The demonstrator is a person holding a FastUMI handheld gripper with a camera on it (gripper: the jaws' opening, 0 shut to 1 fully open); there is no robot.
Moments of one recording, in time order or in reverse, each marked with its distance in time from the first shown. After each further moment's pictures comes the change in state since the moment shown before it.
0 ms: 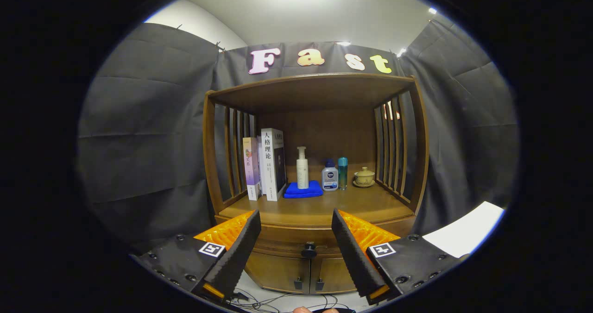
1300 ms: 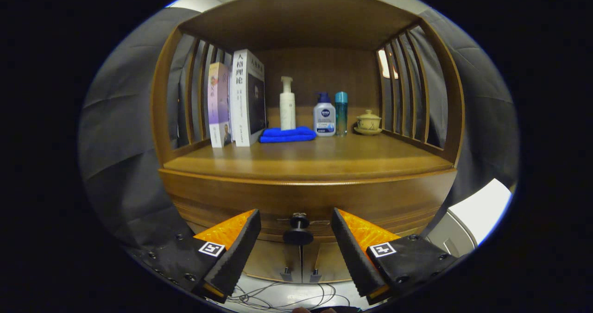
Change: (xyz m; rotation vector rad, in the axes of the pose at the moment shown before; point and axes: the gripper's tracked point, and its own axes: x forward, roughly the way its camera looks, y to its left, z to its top) arm 0.126 -0.029 -0.158 -0.023 0.237 -0.097
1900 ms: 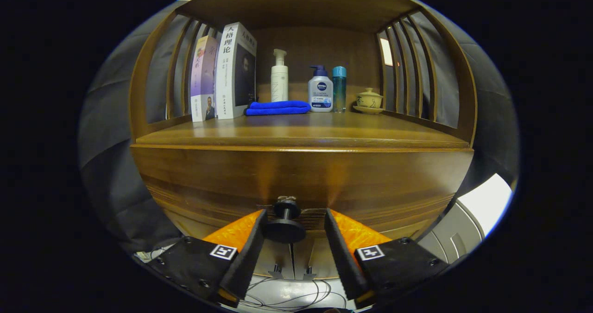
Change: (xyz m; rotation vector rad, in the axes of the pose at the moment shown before) arm 0.037 -0.004 -0.037 -0.024 0.069 -0.025
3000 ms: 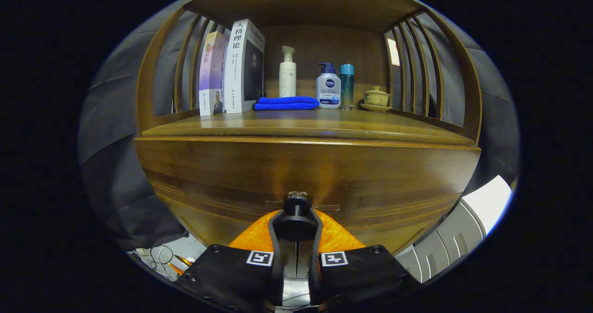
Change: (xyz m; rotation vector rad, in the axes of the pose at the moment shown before) arm -0.006 0.006 -0.006 -0.012 0.004 0.034
